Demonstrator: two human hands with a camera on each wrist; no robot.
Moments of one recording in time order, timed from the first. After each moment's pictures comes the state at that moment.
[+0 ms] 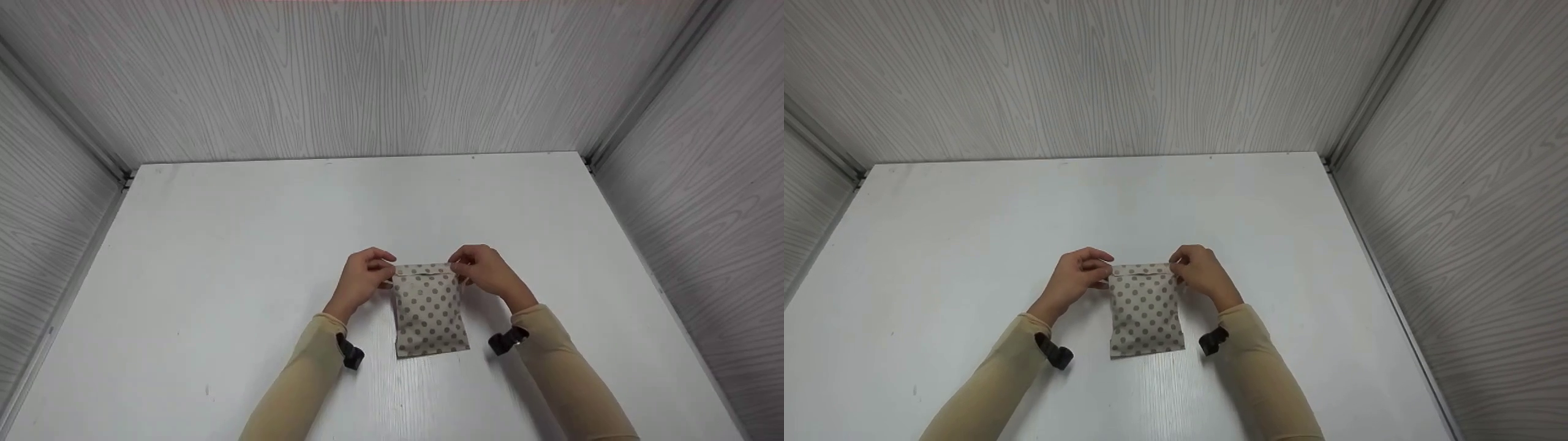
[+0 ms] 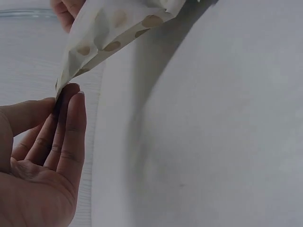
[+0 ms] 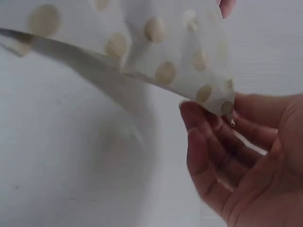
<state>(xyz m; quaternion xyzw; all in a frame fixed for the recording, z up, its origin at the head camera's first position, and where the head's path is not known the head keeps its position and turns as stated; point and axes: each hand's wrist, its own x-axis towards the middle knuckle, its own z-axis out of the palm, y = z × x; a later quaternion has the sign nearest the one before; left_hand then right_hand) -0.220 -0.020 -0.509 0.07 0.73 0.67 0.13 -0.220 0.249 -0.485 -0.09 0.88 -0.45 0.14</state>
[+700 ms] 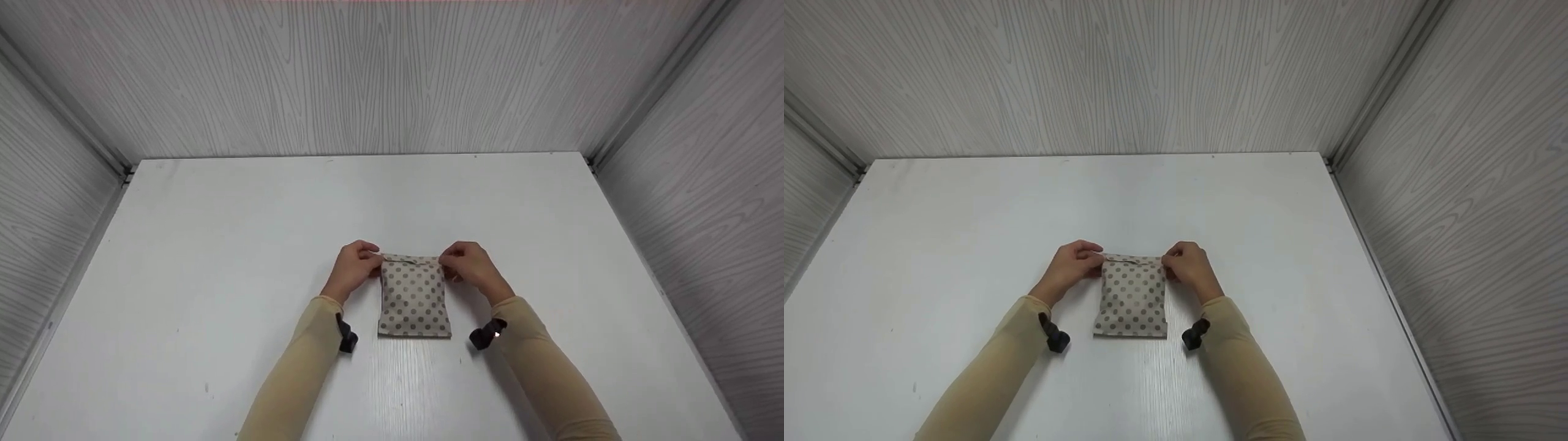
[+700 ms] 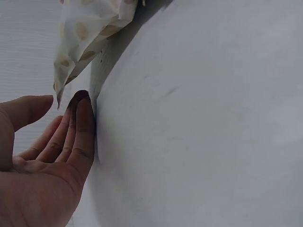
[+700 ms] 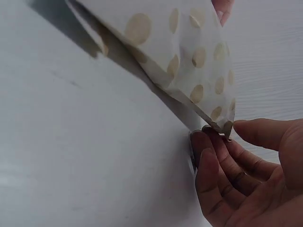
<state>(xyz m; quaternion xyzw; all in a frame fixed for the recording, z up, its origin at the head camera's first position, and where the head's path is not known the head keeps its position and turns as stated) -0.251 -0.031 -0.527 -0.02 0.77 0.62 0.14 -0.241 0.225 -0.510 0.06 0.85 -0.51 0.14</state>
